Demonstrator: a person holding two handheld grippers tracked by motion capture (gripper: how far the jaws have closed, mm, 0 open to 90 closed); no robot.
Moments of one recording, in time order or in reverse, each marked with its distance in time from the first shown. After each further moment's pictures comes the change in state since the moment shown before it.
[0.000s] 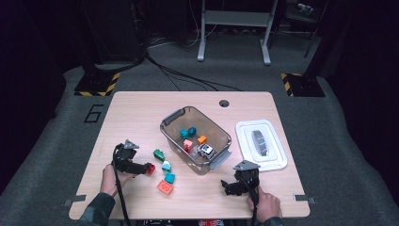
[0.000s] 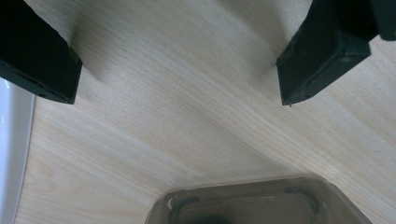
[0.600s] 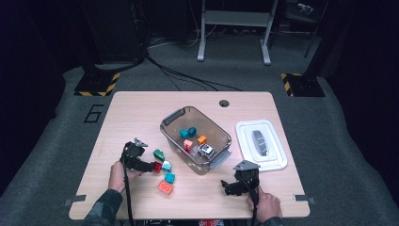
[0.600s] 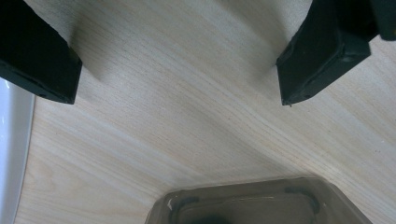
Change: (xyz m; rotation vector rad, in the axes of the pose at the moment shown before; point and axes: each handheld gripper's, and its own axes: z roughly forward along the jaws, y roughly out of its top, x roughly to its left) left arm 0.000 0.009 0.020 0.074 0.085 0.006; right arm 0.000 0.000 0.000 0.001 0.000 0.000
